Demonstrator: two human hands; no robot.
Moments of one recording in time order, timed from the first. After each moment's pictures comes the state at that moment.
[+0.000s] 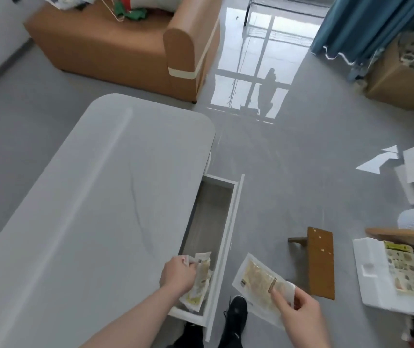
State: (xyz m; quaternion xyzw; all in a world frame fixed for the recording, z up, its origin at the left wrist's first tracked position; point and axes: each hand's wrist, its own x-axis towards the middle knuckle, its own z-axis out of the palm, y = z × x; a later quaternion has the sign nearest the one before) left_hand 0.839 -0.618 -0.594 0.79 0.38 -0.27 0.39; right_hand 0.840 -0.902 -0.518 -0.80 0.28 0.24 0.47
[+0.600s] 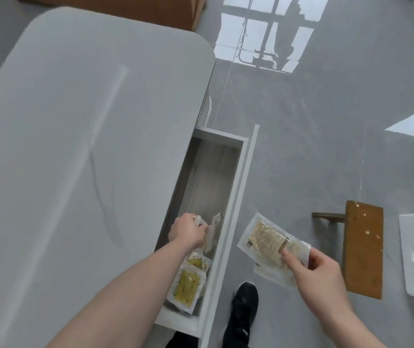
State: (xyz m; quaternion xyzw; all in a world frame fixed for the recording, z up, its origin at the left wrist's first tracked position) left_hand 0.947 -0.641 -0.841 0.83 0.37 -0.31 0.29; right_hand 0.933 -0.920 -0.732 -0.80 0.23 0.24 0.49
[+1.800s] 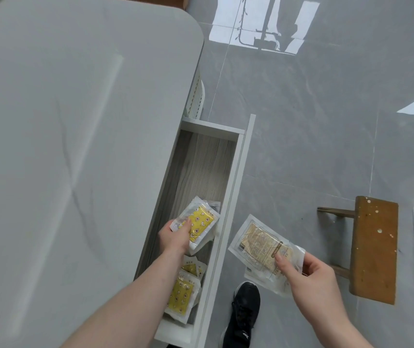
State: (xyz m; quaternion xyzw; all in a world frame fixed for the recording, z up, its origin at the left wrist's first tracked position) left_hand 0.934 -0.650 -0.911 0.57 0.62 -0.09 0.54; right_hand 0.948 -0.921 -0.773 -0.74 0.27 0.28 0.55
